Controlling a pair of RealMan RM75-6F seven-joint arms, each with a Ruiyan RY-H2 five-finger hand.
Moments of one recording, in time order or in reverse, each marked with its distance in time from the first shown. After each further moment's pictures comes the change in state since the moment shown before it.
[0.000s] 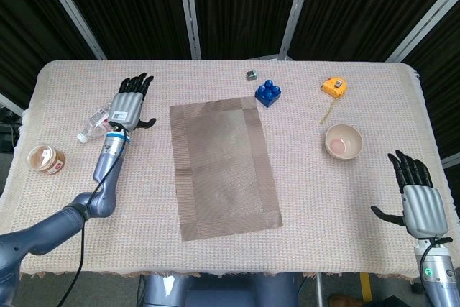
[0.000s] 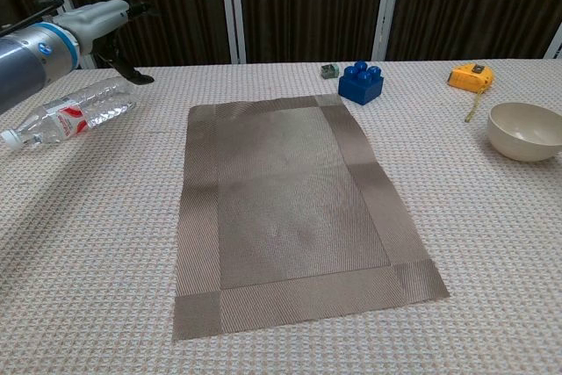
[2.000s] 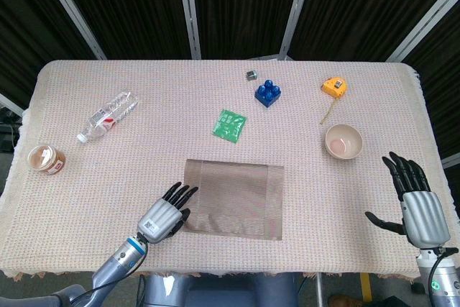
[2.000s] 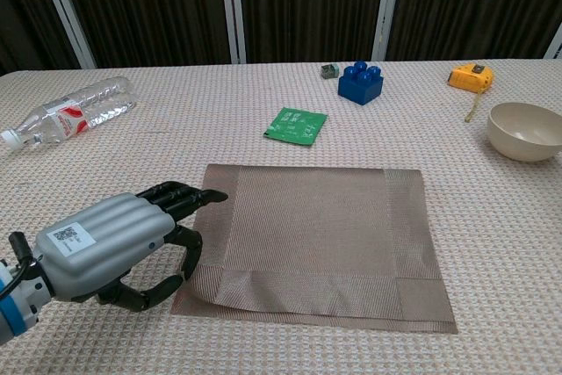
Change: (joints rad) left arm 0.406 -0.035 0.464 -0.442 0.608 0.250 0.162; right arm -0.025 0.067 -0.036 -0.067 -0.139 0.080 0.105
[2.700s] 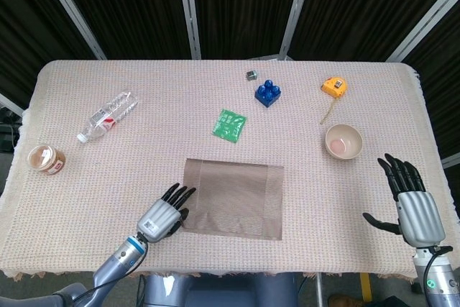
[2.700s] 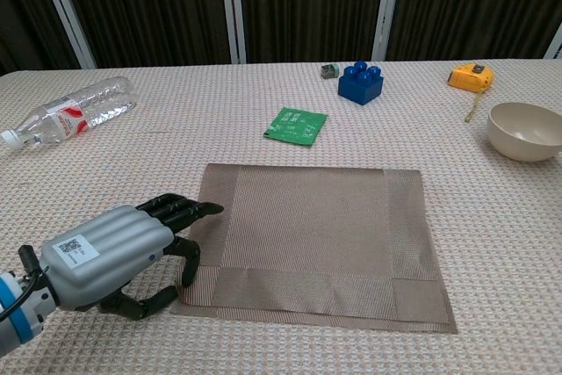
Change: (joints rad) left arm 0.009 -0.055 -0.001 0.132 0.026 -0.017 -0.051; right arm 0.010 -0.015 -0.006 0.011 0.015 -0.026 -0.027
